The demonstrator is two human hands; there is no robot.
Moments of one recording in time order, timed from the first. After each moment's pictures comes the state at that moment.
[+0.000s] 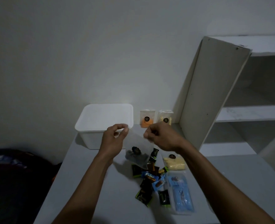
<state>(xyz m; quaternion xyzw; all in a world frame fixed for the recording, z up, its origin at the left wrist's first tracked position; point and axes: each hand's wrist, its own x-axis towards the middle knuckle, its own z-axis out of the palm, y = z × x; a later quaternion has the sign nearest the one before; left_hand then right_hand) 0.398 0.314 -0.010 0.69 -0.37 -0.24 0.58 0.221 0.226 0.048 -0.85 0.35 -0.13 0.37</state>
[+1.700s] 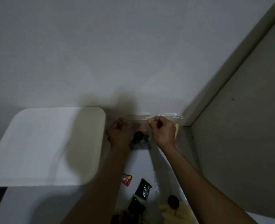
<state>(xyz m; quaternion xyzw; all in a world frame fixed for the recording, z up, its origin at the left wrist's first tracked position) 0.385 0.007 -0.175 0.75 0.01 -0.31 0.58 0.262 -0.049 -0.185 -0.59 0.61 -0.30 0.44</state>
